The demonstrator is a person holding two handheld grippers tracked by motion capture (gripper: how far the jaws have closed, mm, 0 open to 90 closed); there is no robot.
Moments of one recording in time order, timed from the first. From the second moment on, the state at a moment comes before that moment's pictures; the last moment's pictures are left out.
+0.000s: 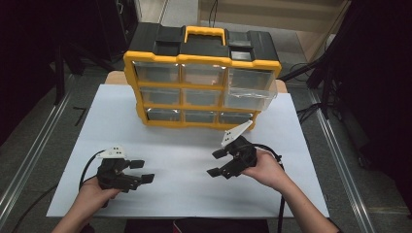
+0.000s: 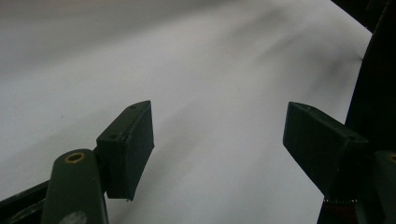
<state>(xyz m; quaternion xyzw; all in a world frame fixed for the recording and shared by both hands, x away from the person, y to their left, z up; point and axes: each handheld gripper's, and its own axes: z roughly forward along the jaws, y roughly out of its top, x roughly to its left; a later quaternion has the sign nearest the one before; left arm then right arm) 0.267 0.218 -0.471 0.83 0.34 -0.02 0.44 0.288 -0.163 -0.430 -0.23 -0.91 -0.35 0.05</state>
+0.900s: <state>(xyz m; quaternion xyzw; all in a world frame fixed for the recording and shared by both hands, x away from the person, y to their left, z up) 0.266 0.218 -0.470 0.84 0.34 -0.01 0.43 0.266 -0.224 -0.472 -0.33 -0.87 -0.36 0.04</state>
